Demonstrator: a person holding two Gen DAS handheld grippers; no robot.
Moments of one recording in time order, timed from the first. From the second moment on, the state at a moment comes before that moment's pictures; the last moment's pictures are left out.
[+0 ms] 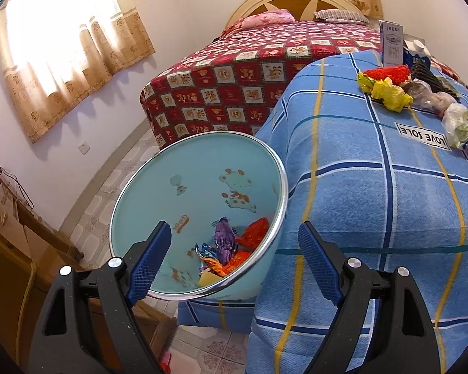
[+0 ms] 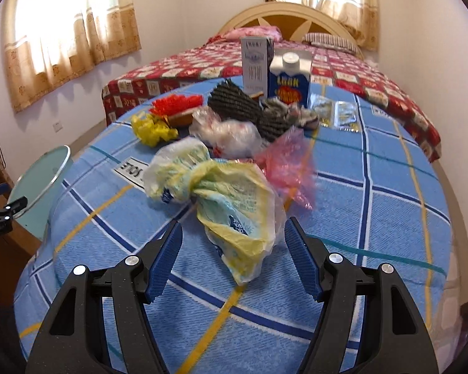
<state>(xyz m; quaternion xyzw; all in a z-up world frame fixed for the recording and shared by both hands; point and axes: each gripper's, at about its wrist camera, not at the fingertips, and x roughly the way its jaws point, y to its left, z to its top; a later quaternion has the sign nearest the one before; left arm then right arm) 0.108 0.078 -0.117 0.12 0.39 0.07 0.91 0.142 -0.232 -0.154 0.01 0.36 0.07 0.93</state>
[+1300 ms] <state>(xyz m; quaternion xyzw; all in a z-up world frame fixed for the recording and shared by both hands) 0.195 -0.074 -0.082 0.10 0.35 -0.03 0.93 0.159 -0.330 -0.114 0.07 0.29 -0.05 0.95</state>
